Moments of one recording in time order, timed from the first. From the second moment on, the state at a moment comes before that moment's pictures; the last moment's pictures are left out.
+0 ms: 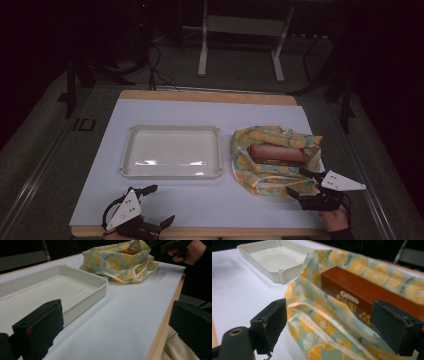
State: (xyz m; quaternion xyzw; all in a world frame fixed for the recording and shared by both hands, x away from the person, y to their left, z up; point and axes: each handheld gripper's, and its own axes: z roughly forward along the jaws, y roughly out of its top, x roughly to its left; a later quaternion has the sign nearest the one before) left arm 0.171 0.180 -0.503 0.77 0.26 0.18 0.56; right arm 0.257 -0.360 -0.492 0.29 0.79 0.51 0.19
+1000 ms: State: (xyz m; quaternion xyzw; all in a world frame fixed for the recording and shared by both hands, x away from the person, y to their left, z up) left arm 0.165 0.173 -0.502 0.78 0.24 0.17 0.55; right arm 0.254 -0.350 -0.463 0.18 0.86 0.46 0.10
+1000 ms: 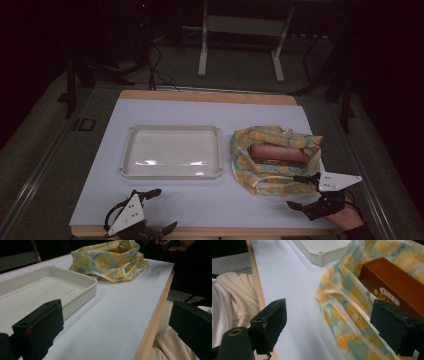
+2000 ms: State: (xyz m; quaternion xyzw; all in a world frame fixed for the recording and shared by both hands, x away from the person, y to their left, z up) left arm 0.165 0.174 -0.503 0.78 0.24 0.17 0.55; right arm 0.302 -0.340 -0.407 0.14 0.86 0.46 0.17
